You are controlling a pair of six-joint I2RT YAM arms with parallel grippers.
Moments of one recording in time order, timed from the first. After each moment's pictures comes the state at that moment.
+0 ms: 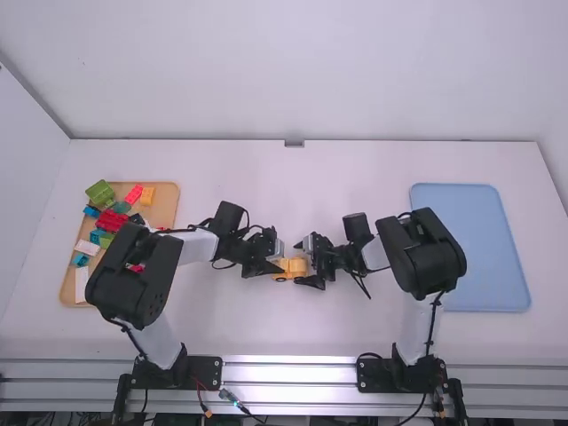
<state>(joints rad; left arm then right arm) -0.27 1.79 0.75 -0.14 0.91 1.05 0.31 2.06 0.66 0.39 -1.11 -0.95</state>
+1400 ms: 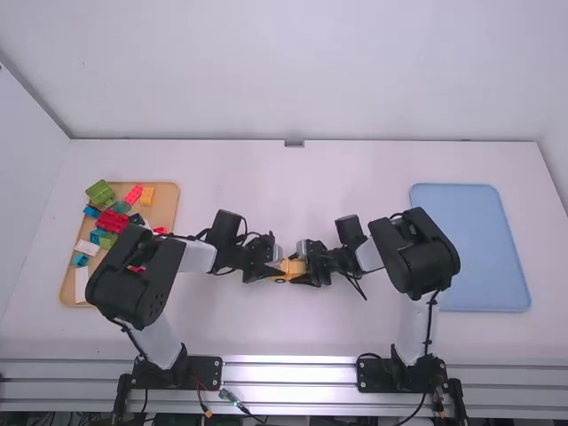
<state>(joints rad) -0.28 1.79 0.63 0.11 0.92 0.98 0.36 2.07 0.67 0.35 -1.11 -0.96</state>
